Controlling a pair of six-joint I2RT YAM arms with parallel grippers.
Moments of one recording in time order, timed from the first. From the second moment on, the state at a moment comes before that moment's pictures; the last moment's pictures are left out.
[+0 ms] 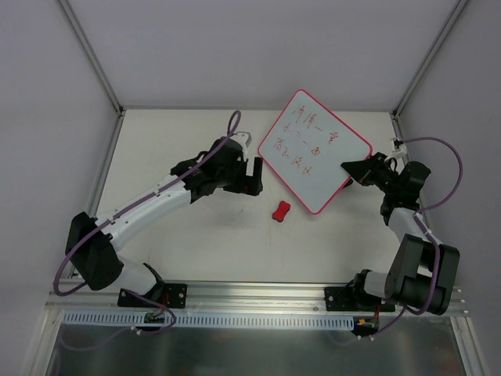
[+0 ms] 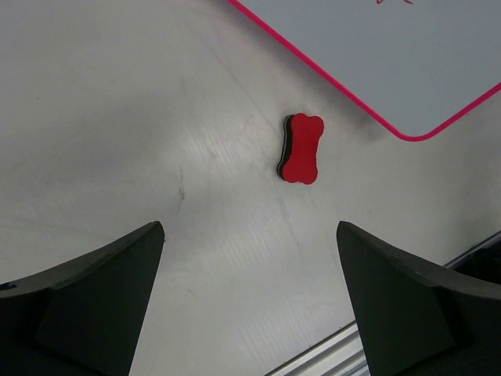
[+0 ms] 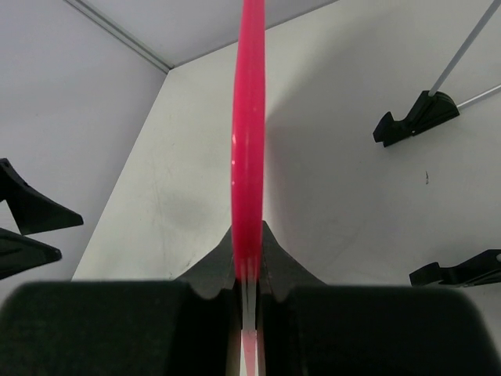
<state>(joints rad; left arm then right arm) -0.72 1.37 1.20 -0.55 -0.04 -0.46 -0.29 1.28 0.57 0.55 -0.93 0.61</state>
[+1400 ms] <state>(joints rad) -0.98 2.03 1.48 -0.46 -0.19 -0.43 -0.29 1.28 0.57 0.57 -0.93 0.63</state>
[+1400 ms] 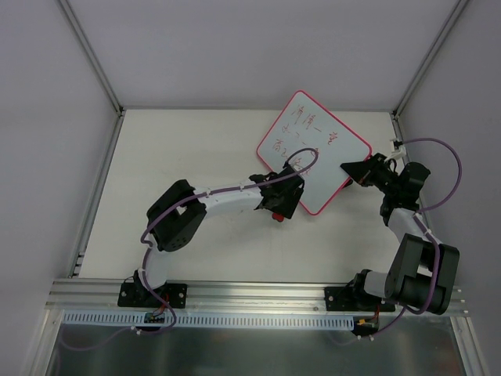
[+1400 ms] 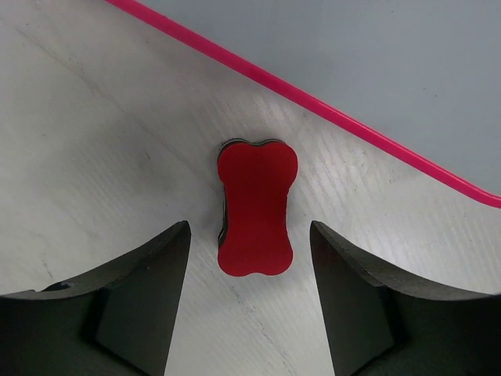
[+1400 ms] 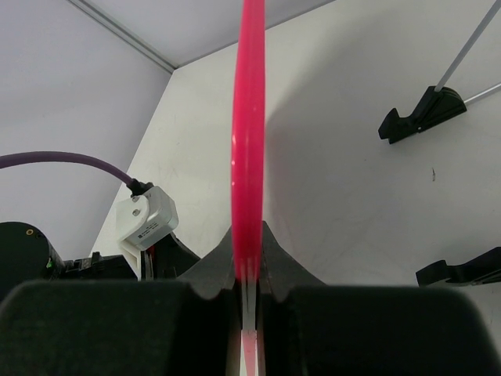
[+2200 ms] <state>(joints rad) -0.98 2.08 1.49 -0.44 -0.20 -0.43 -0.29 1.29 0.54 0.57 -0.94 0.63</state>
